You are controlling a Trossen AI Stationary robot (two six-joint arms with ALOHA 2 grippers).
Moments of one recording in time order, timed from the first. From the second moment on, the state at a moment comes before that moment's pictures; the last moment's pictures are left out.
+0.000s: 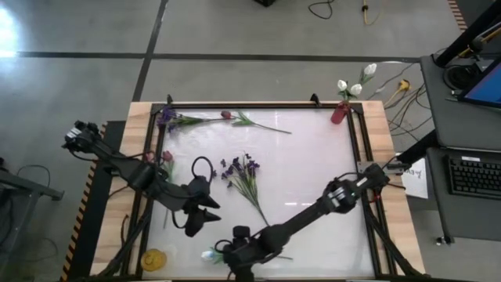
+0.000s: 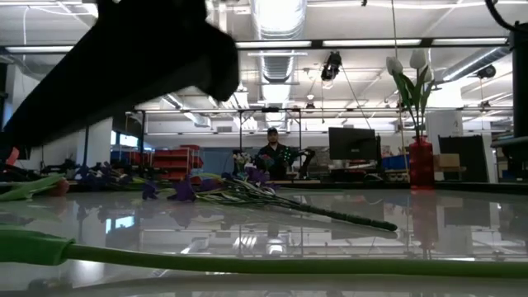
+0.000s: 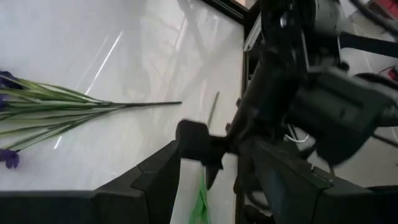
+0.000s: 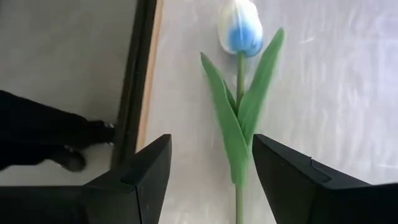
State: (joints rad) left arm -0.55 1.22 1.11 -0.52 -0.22 -0.82; right arm 0.53 2.50 2.22 -0.64 0.08 0.44
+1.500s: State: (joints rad) left arm -0.55 1.16 1.11 -0.60 -0.27 -0.79; right arm 0.51 2.62 2.28 -0.64 0.13 0.28
